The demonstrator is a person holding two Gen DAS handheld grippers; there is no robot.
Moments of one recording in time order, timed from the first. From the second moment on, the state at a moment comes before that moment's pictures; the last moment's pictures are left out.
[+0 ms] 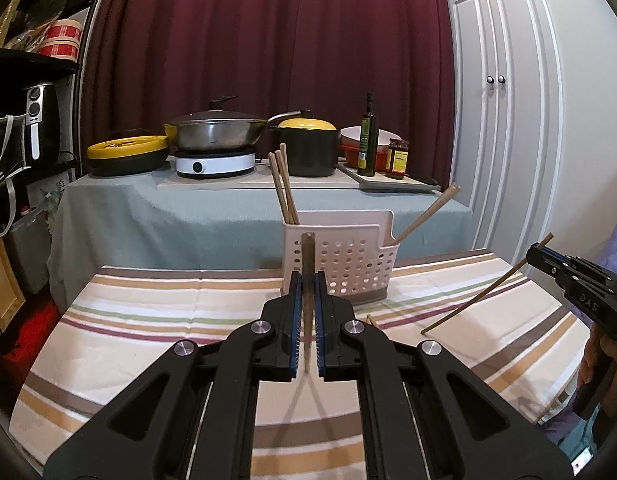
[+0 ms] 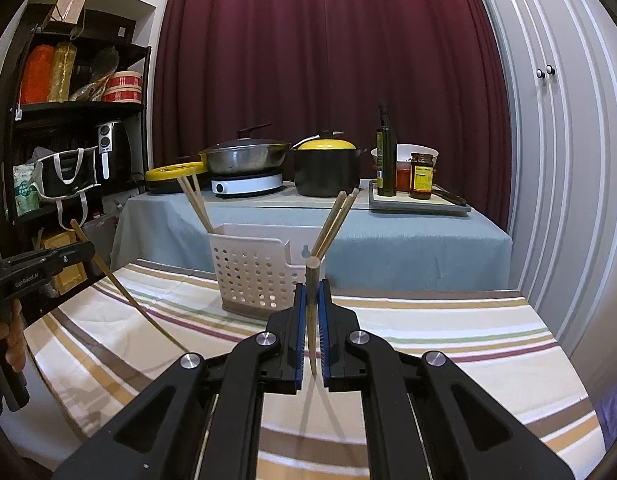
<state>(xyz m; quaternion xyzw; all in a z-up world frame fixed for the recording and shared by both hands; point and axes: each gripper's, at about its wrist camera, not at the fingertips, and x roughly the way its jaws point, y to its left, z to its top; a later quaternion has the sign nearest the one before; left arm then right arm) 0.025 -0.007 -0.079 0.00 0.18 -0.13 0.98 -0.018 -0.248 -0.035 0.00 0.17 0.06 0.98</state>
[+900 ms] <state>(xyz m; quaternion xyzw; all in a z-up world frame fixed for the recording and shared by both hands) 0.075 -0.009 -0.068 -0.01 0.18 -0.12 0.98 0.024 -0.245 -0.018 0.00 0.16 0.06 0.99</state>
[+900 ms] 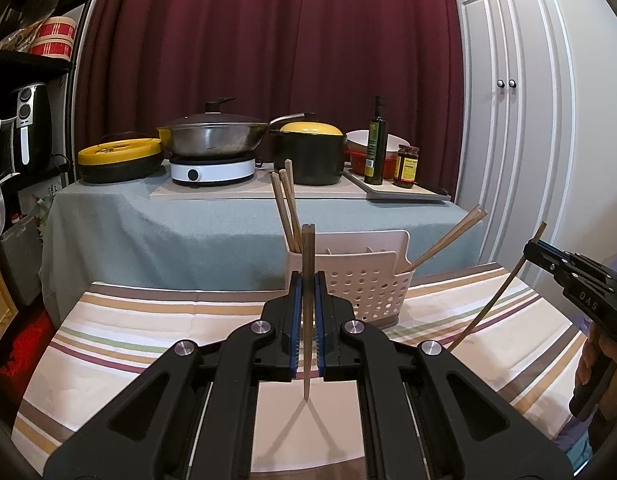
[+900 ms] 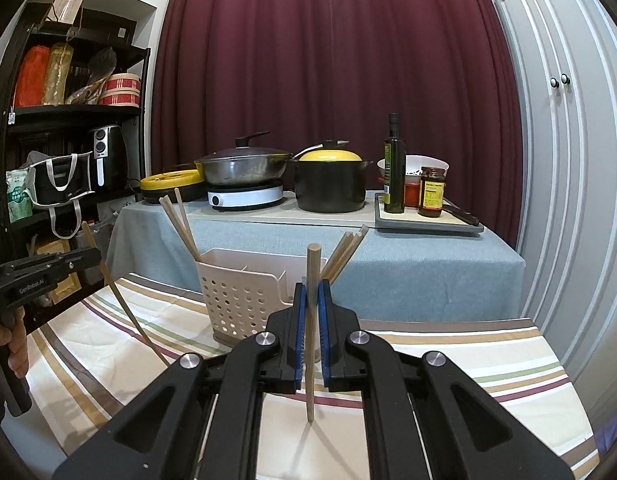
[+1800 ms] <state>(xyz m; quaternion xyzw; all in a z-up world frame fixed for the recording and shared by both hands) 0.078 -0.014 0.002 -0.01 0.12 -0.14 0.98 0.035 -0.233 0.049 0.00 0.08 0.09 0.99</state>
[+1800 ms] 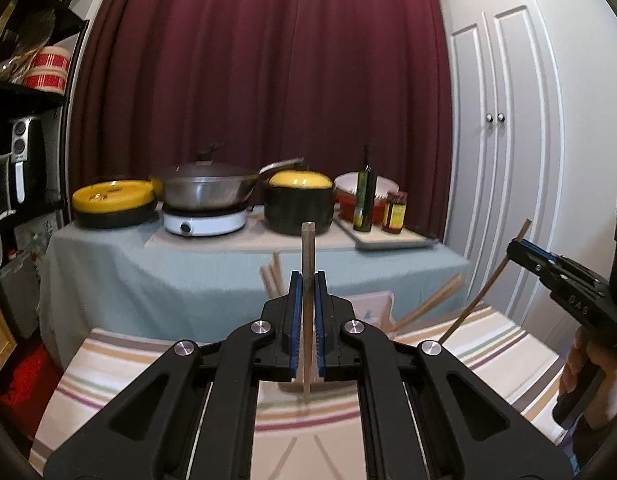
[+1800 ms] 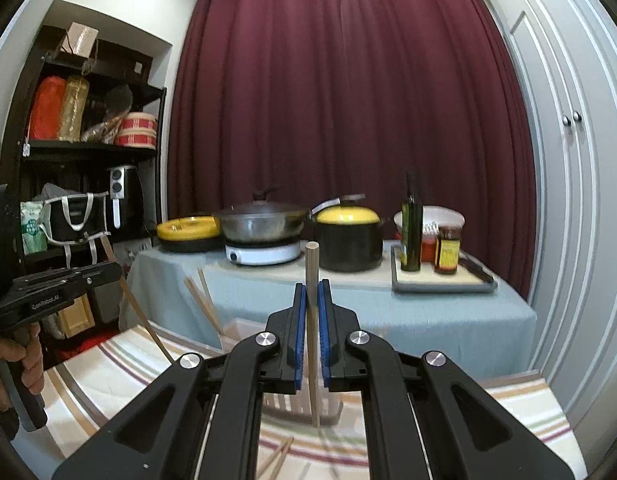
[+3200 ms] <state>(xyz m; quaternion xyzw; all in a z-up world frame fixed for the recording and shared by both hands) 0.198 -0.043 -0.027 0.01 0.13 -0.14 0.98 0.152 -0.215 0.005 -0.01 0.12 0.09 0.99</state>
